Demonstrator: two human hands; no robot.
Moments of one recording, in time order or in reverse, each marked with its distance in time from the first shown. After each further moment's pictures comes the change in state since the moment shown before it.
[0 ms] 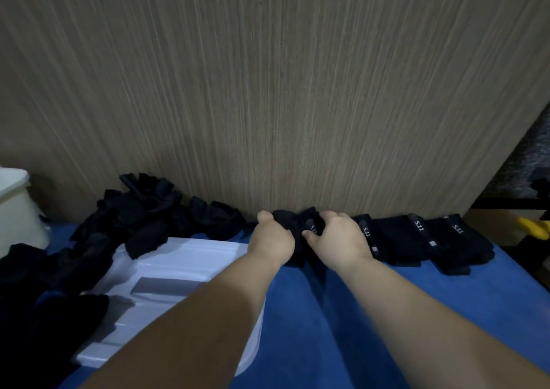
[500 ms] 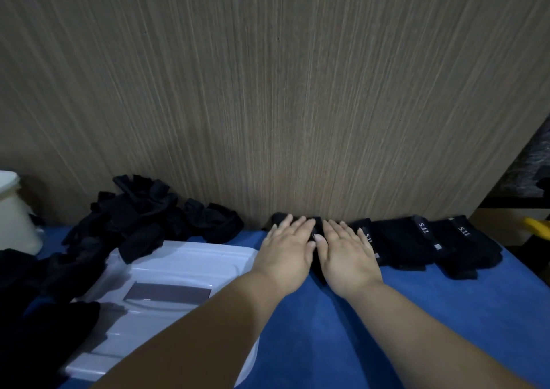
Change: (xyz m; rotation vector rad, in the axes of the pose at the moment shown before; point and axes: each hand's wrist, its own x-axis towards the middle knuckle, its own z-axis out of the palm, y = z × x) left_hand -0.002 -0.015 0.019 0.548 -0.095 0.558; right_hand -0.005 0.034 0.025 -0.231 -0.091 -0.090
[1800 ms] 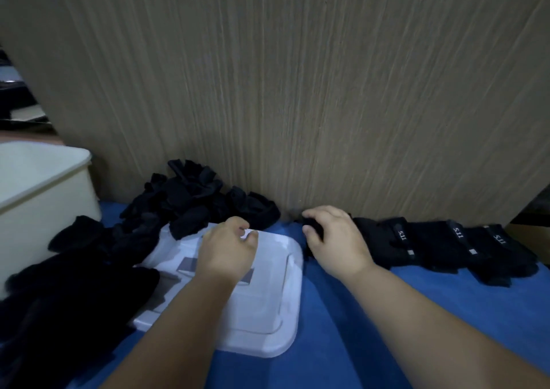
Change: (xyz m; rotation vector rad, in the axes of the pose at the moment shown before) left_hand -0.082 -0.085 -0.067 -0.213 0.297 -0.572; right_hand -0.007 -0.076 -0.014 0.323 0.216 -0.319
